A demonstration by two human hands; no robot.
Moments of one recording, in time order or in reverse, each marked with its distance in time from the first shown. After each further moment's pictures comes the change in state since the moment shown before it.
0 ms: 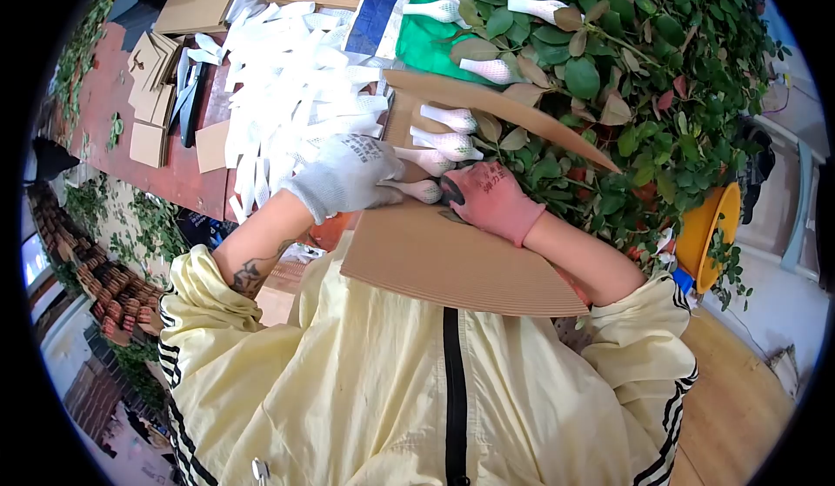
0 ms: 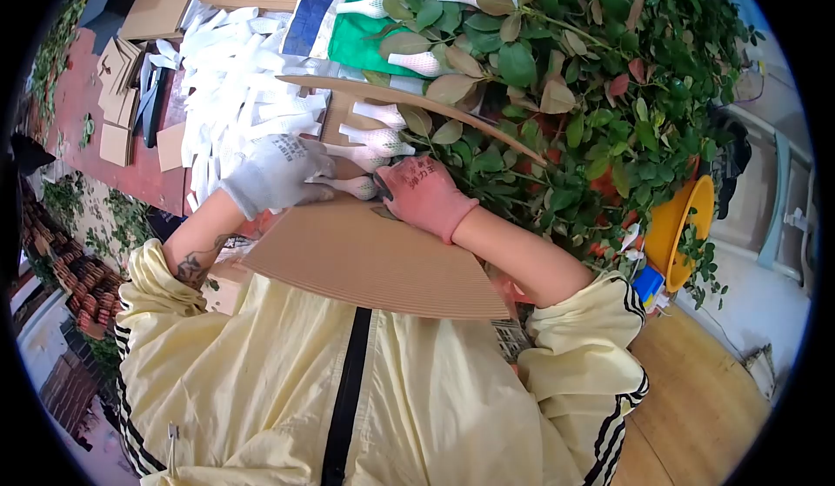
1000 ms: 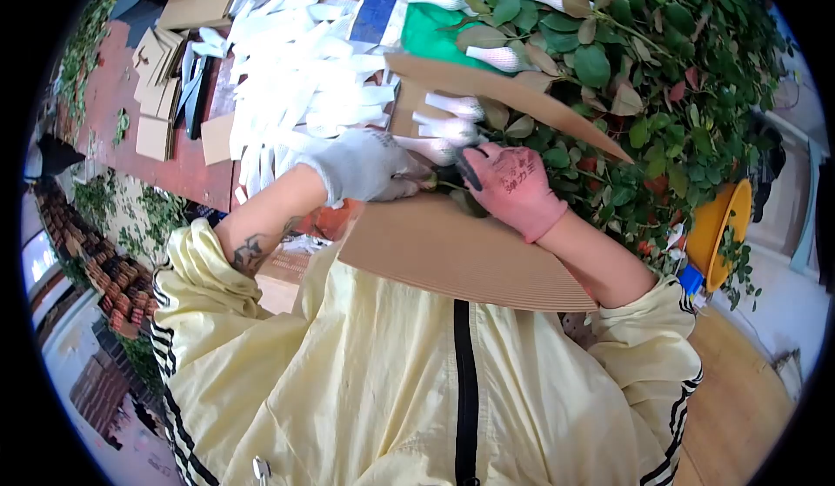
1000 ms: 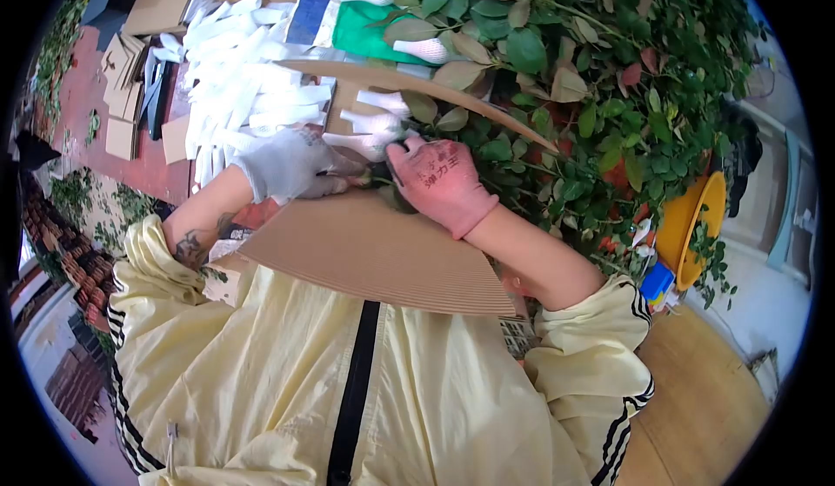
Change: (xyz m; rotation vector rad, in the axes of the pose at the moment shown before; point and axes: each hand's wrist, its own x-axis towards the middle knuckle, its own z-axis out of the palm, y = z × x) left_hand 0.012 -0.002 0.006 -0.140 -0.157 0.098; right_hand -0.005 -0.006 -0.020 -0.173 0.176 0.056
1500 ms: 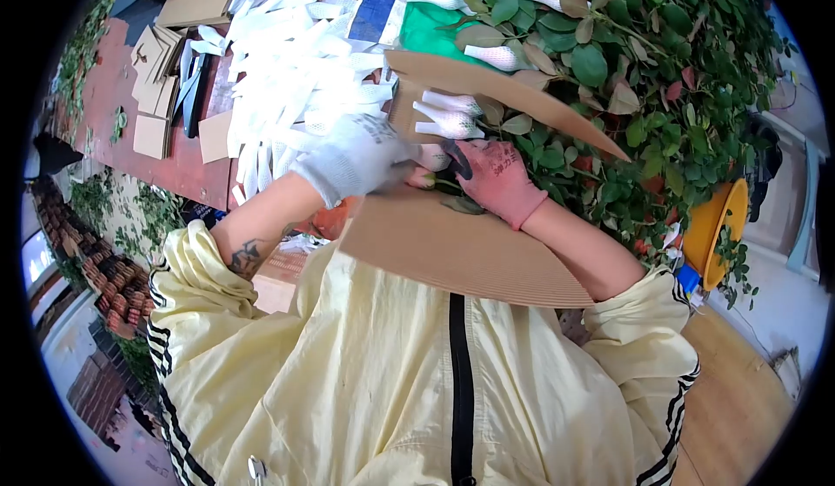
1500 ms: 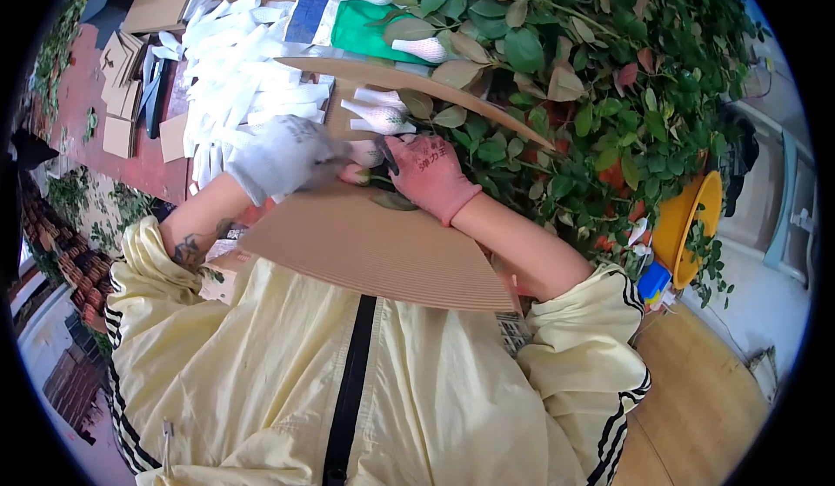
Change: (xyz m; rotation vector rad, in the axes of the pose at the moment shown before) left_hand -0.003 0.014 -0.013 0.155 -0.045 -0.066; right_hand 0.009 0.006 0.039 0.114 0.084 0.012
